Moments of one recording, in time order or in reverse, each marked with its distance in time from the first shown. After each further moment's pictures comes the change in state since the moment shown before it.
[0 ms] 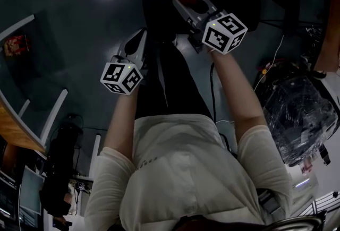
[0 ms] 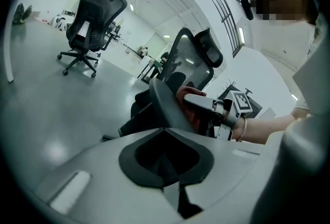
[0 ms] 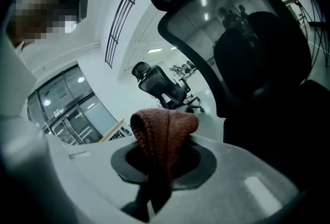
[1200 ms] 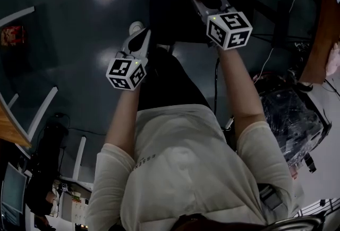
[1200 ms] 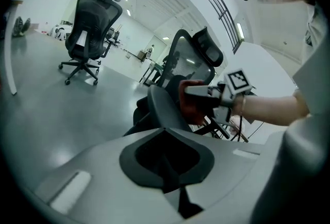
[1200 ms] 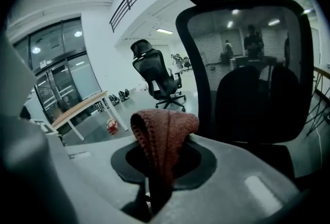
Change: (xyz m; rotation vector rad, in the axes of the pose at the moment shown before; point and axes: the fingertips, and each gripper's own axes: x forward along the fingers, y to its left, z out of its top) left arm 0.007 -0.008 0.015 0.052 -0.021 0.063; right arm -0.003 -0.029 0.051 -0.338 0.195 -0.217
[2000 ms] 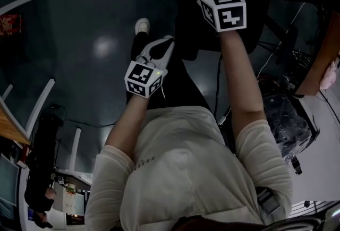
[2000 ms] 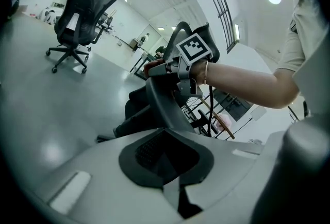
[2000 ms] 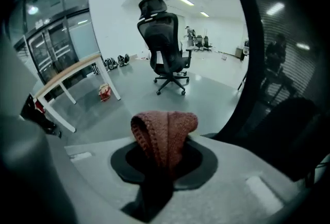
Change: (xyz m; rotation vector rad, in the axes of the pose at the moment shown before) left arm 0.010 0.006 -0.005 -0.034 0.113 -0.150; right arm 0.129 0.010 0.031 -0.242 0.329 -0.099
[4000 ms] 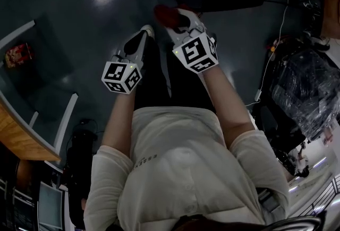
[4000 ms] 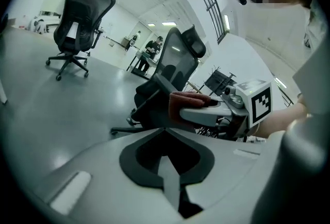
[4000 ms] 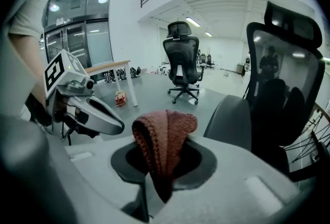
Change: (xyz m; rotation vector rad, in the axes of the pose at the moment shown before) left arm -0.129 0.038 -0.052 0.118 0.057 -0.015; right arm -0.092 0.235 -0.129 -0.070 -0.200 0.004
